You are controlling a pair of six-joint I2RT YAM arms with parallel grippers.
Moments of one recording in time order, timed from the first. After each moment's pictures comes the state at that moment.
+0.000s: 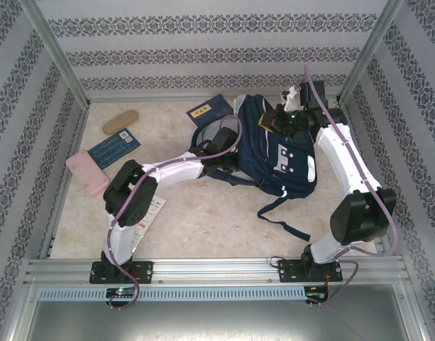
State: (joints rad) left arm -0.72 1.96 1.41 -0.13 0.32 -0.86; right arm 0.10 1.57 1.52 -0.77 -0.67 0.58
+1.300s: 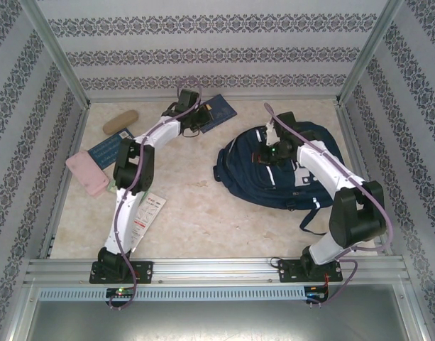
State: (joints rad) left arm -0.31 2.46 2.09 -0.32 0.27 -0.83; right arm 0.27 1.58 1.21 -0.72 -0.39 0.37
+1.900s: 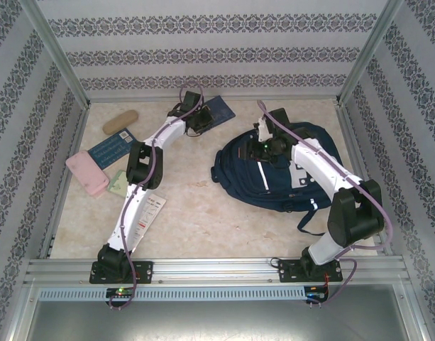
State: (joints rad) left arm -0.29 2.67 2.33 -0.47 0.25 -0.87; right arm 0.34 1.59 1.28 -0.71 -0.38 0.41
